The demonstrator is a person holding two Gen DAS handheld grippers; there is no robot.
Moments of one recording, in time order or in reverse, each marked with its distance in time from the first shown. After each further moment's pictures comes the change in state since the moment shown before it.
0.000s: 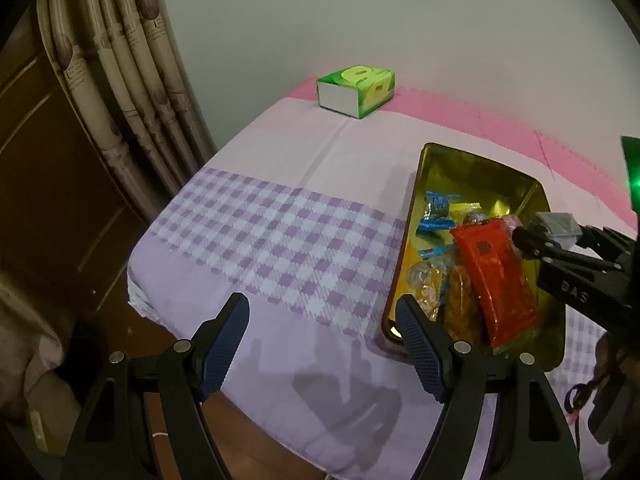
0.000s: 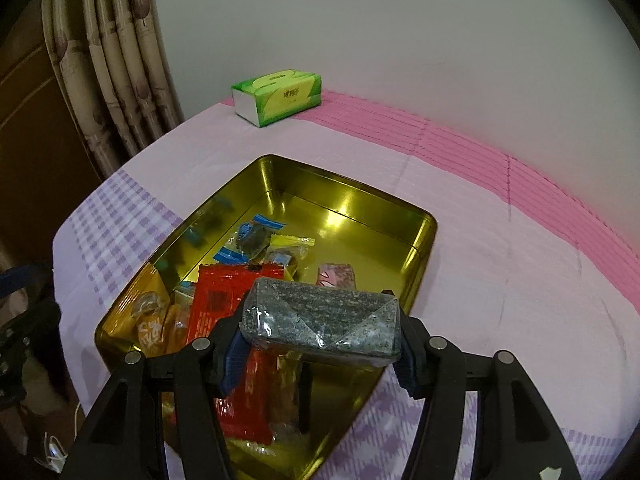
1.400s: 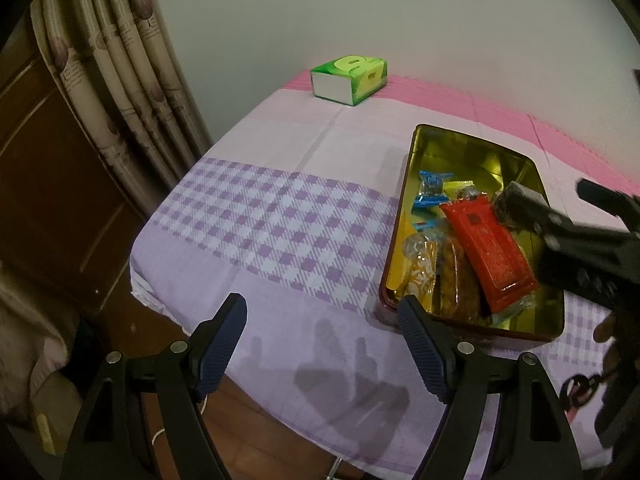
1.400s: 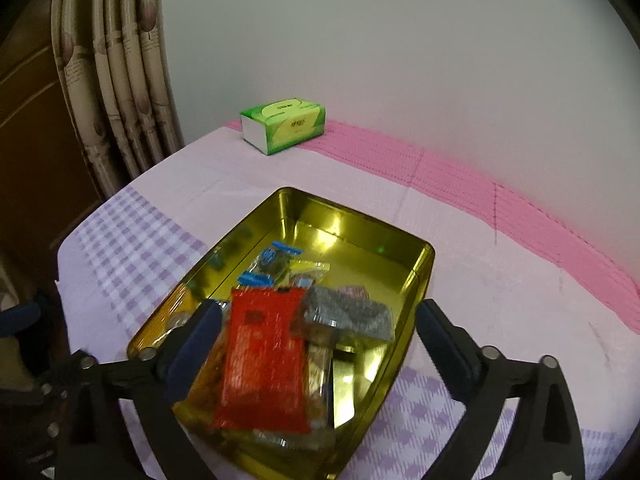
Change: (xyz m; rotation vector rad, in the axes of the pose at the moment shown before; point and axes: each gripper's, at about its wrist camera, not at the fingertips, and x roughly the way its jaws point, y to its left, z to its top) left arm -0.009 -0.004 -0.015 0.024 0.024 0.003; right arm -0.034 0.029 0.002 -0.013 -0.080 -0.055
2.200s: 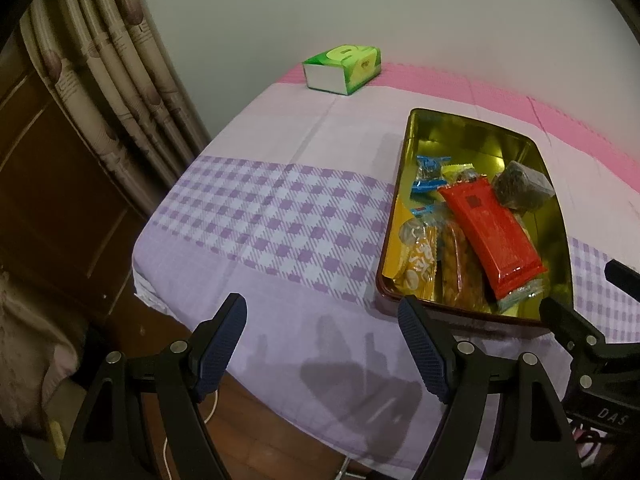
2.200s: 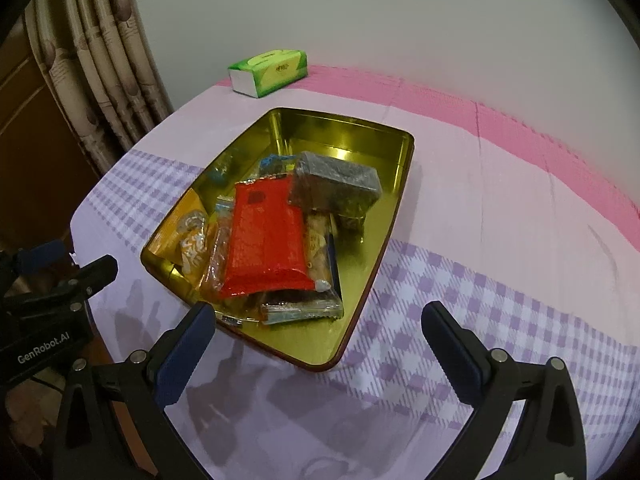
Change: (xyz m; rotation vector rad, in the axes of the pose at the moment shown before) left arm 0.005 -0.009 -0.004 0.052 0.023 0.026; right arm -0.023 -0.007 -0.065 0.129 0.150 0.021
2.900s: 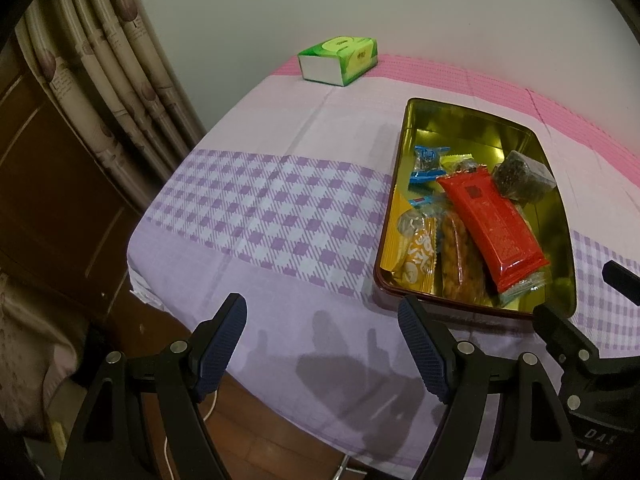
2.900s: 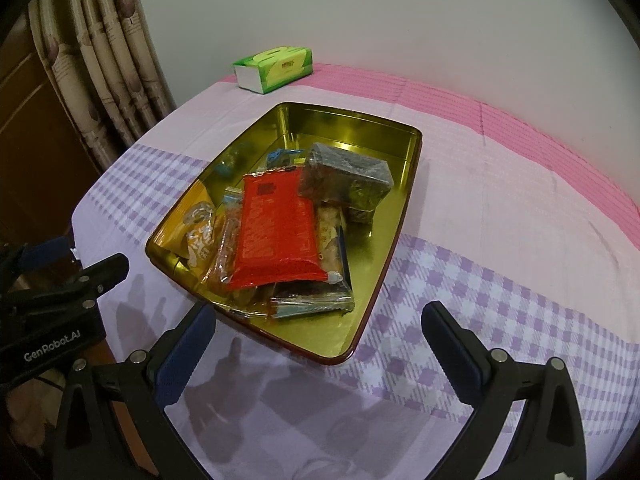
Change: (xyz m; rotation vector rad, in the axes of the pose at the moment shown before) left arm 0.006 -0.002 0.000 0.009 0.026 -0.007; right arm 0.002 0.009 -0.004 -0.016 0.002 0.003
